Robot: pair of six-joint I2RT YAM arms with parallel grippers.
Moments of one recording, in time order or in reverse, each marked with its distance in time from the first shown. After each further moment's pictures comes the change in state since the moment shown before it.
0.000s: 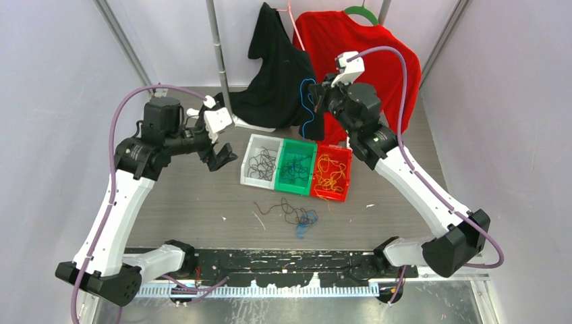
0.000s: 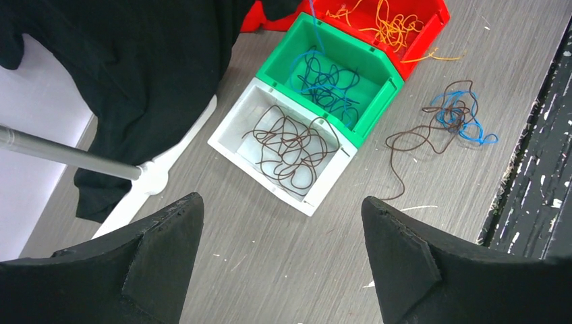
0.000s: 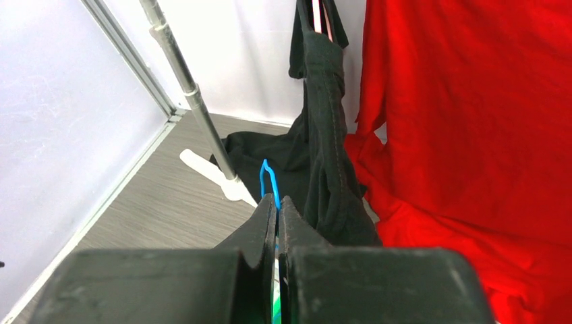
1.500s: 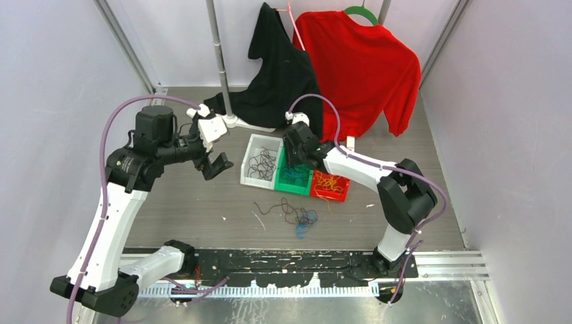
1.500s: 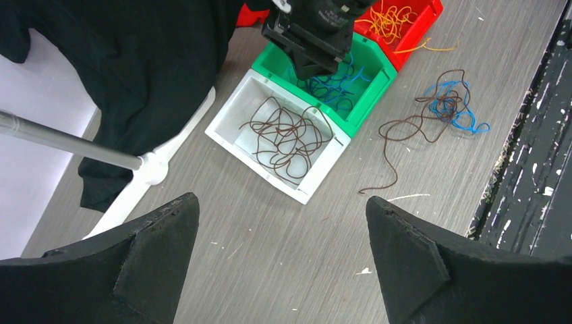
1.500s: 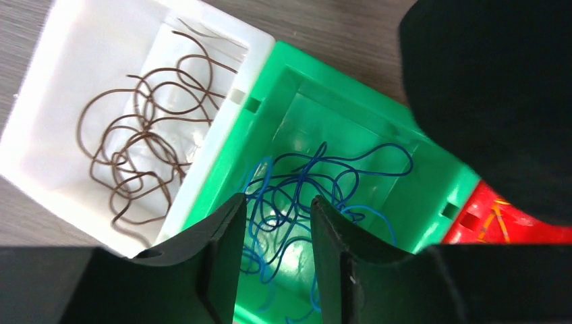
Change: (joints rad) left arm 0.000 -0.083 -0.027 -0.042 -0.013 0.008; right arm 0.162 0.430 -0.137 -0.221 0.086 0.155
